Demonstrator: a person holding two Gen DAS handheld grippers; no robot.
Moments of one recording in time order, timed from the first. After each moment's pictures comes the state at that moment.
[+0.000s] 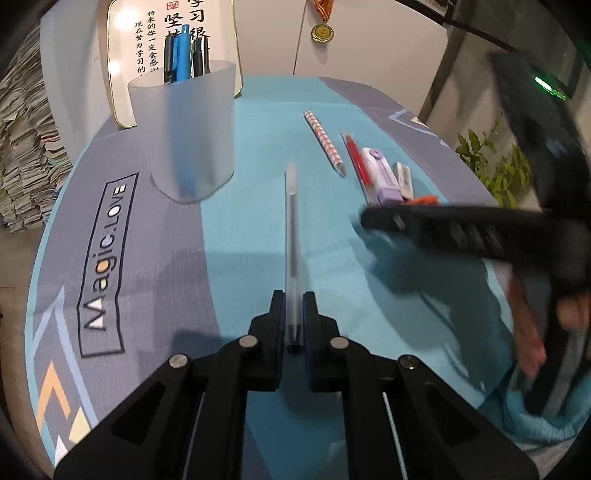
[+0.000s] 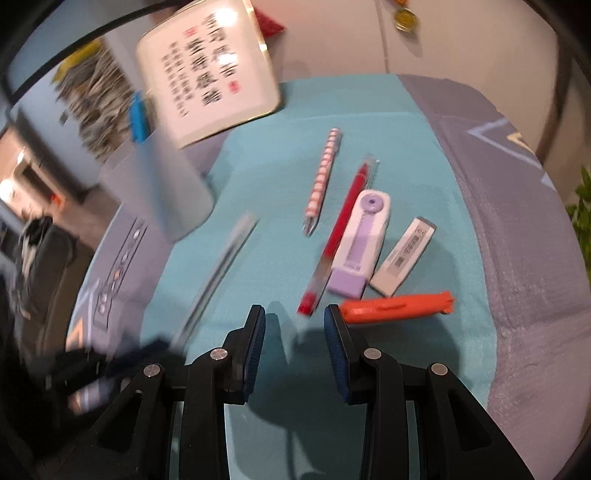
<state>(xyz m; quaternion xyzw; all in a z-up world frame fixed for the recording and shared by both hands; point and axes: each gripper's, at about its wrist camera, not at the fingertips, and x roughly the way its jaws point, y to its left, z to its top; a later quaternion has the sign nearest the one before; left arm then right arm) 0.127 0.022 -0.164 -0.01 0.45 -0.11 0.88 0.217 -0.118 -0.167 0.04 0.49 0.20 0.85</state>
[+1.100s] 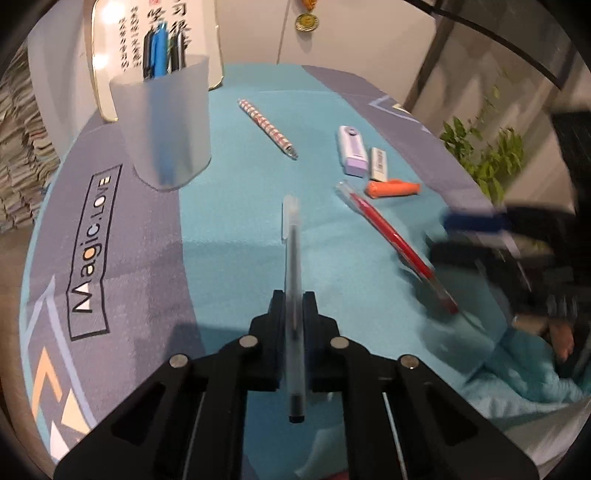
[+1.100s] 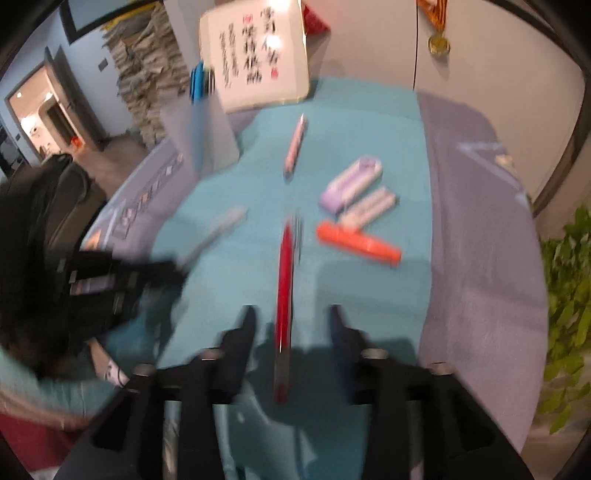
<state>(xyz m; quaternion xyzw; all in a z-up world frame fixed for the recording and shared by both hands) 0.117 0.006 -0.152 -0.01 0.47 -0.14 0.87 0.168 -0.151 -0.142 -0.06 0.47 0.27 0.84</state>
